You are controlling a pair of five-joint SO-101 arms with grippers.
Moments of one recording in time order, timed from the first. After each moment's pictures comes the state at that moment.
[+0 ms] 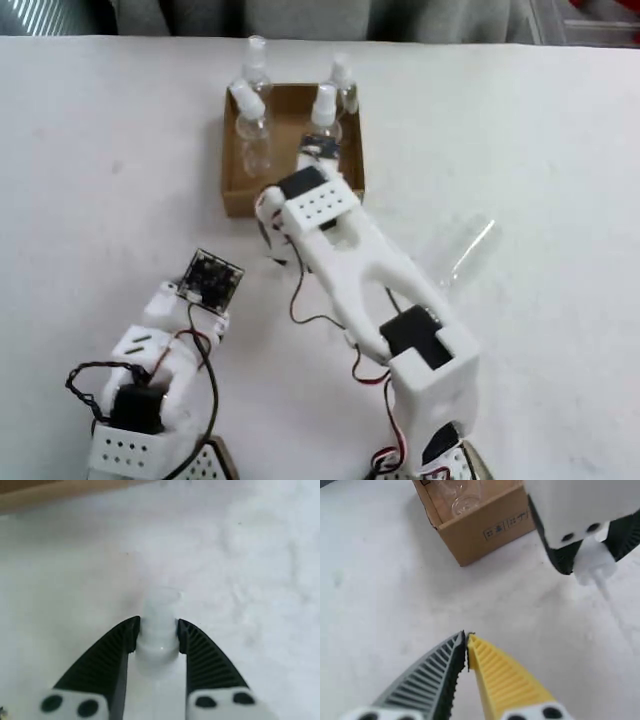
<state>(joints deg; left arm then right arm) 3.5 -103.4 97.1 54.2 -17.5 -36.0 19.3 -2.5 77.2 -39.1</state>
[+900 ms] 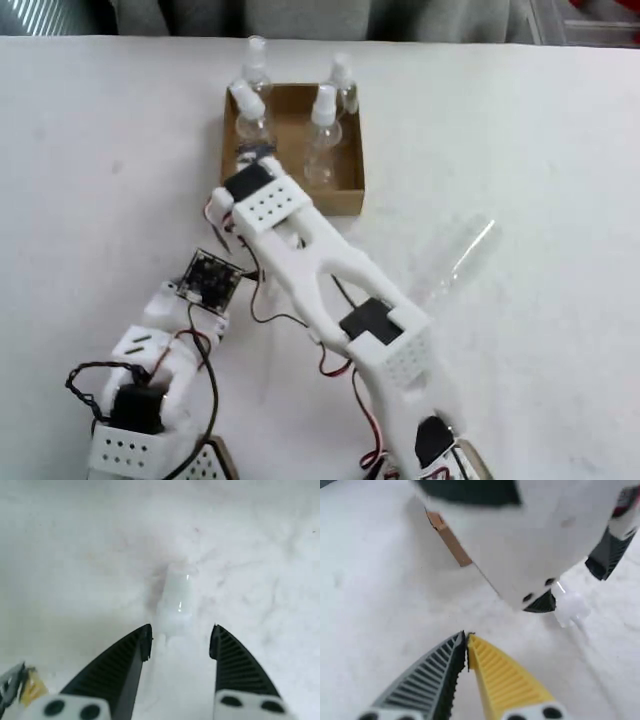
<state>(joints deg) 3.5 -103.4 97.1 54.2 -17.5 -42.1 31.5 -25.2 95.3 -26.3</state>
